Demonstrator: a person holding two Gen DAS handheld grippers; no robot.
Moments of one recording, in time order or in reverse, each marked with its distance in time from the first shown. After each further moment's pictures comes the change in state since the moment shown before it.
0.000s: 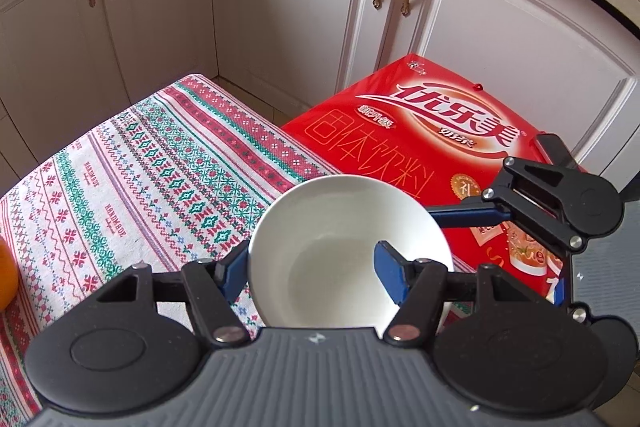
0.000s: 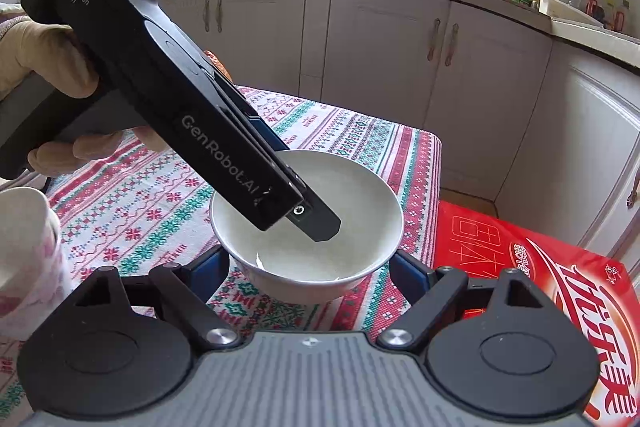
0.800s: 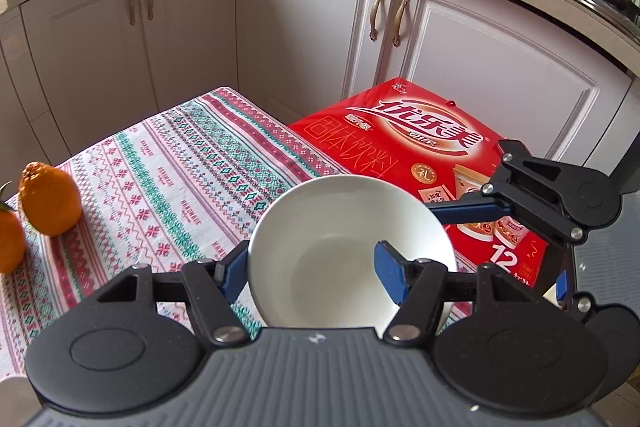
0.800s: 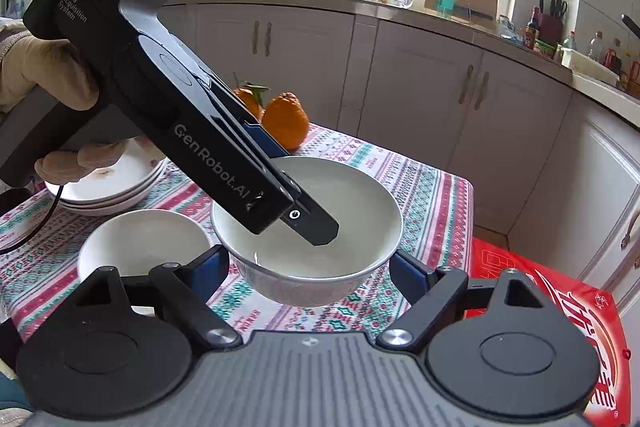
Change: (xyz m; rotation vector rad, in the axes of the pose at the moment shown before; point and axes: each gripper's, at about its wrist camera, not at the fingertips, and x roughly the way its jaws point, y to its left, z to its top) left arm -0.115 -0.024 -0.062 -0.047 -0.096 0.050; right arm -0.089 0.089 0.013 -0.096 -0.060 0.043
